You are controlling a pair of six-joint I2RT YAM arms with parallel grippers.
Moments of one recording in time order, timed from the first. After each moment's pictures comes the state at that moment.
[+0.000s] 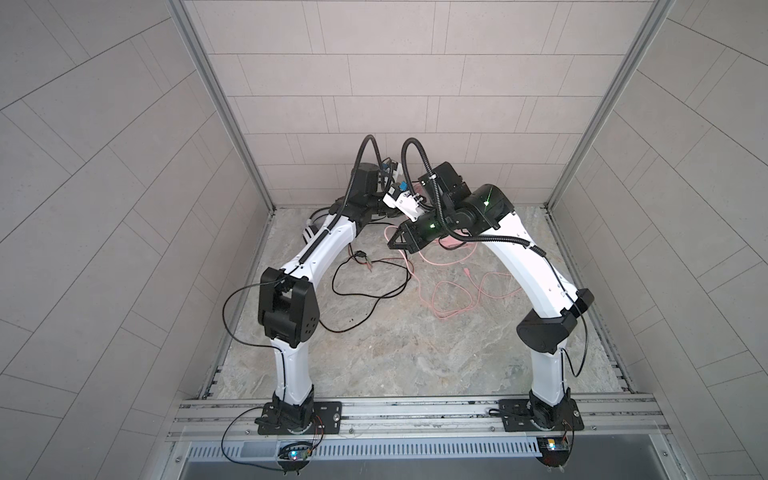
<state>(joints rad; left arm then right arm) -0.37 1.93 1.83 -0.19 0.79 -0.78 0.68 1.98 2.49 -1.32 -0.48 0.13</state>
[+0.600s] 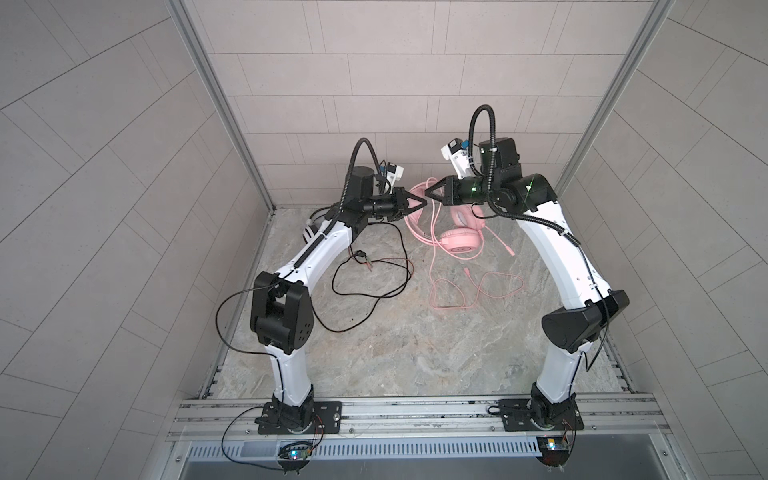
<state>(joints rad) -0.36 1.86 1.71 -0.09 0.90 -0.85 0.35 1.85 2.26 -0.91 -0.56 0.32</state>
